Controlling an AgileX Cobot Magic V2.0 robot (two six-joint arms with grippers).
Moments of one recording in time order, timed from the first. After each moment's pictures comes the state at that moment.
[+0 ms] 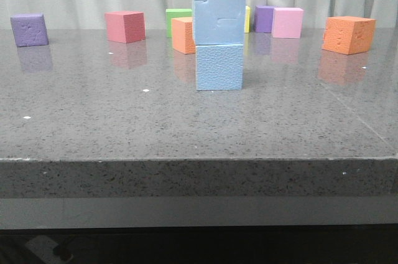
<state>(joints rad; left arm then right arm) -0.65 0.77 -0.88 0.06 0.87 -0.07 0.29 0.73 -0.77 0.32 0.72 -0.36</state>
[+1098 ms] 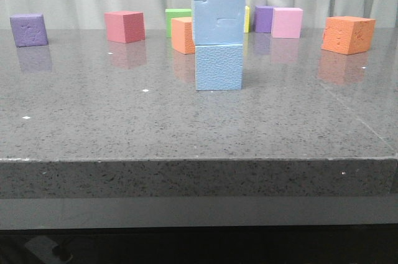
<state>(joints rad) -0.55 0.59 -0.74 0.05 0.79 -0.07 0.29 0.73 -0.77 0.32 0.75 -0.36</state>
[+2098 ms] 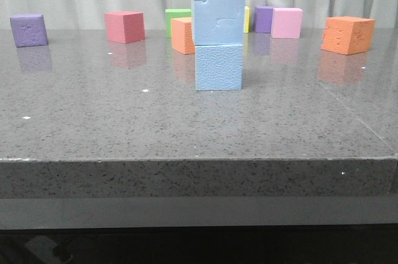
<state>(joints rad) -0.15 -0.01 0.01 0.00 0.07 -0.08 0.29 0.73 -0.77 0.32 0.75 -0.36</state>
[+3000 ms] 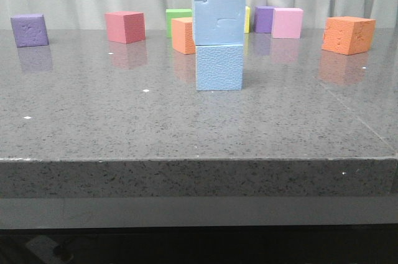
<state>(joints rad) -0.13 -0.01 0.01 0.00 0.04 -0.02 0.29 0.73 -0.77 0.32 0.75 -0.36</state>
